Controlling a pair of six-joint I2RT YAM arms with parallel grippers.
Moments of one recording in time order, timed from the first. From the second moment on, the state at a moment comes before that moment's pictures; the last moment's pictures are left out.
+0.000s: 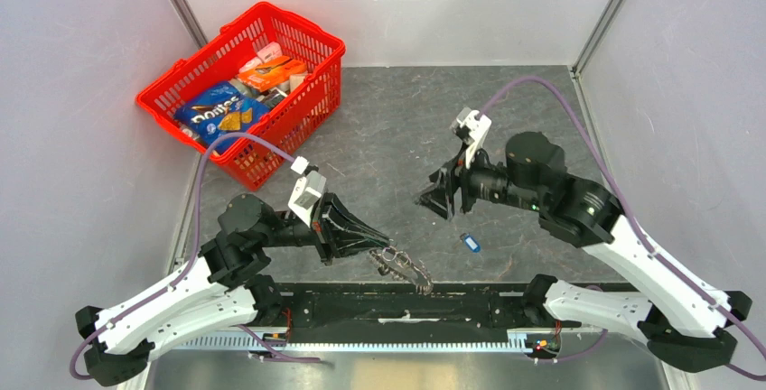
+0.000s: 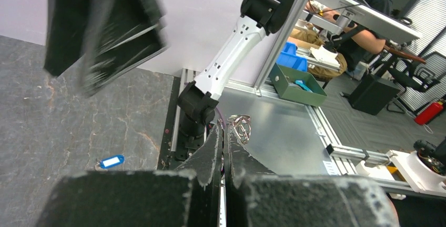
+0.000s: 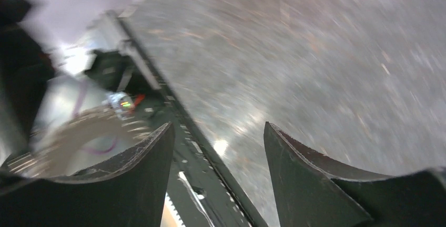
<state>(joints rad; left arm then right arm) -0.99 0.62 0.71 0.15 0.59 -0.46 0.87 0.97 1.27 -0.63 -0.21 0.24</state>
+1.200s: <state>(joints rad) -0.99 0.52 0.67 0.05 0.51 -0.43 0.67 1.25 0.73 -0.66 0.21 0.83</state>
